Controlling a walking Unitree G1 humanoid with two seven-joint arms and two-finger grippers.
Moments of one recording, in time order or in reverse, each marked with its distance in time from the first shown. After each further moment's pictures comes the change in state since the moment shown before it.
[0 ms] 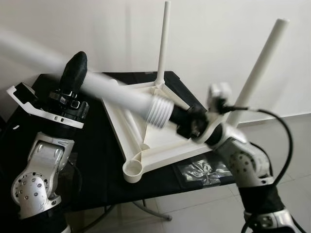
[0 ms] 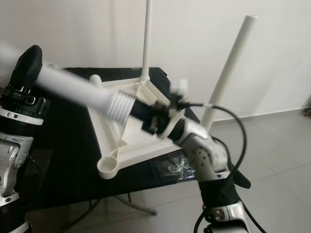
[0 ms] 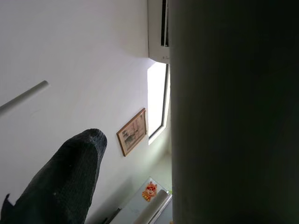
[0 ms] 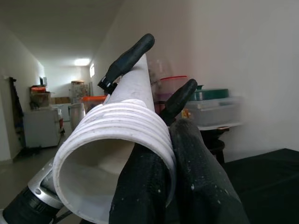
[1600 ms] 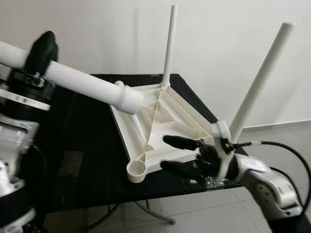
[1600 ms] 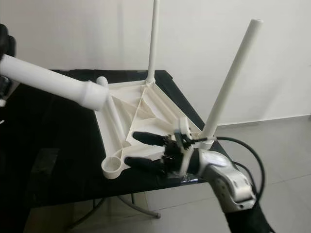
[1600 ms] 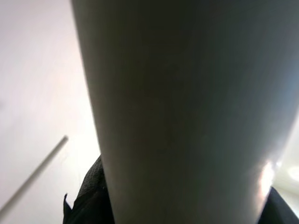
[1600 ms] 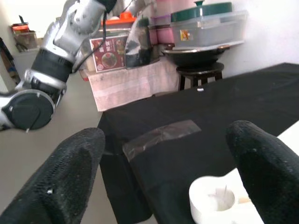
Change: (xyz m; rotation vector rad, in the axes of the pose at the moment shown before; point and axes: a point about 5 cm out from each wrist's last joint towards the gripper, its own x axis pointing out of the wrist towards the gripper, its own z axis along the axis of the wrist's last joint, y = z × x) left arm 0.020 -0.019 0.073 0.261 -0.032 -0.056; right arm -0.079 0.021 -0.036 0.063 0.350 -0.082
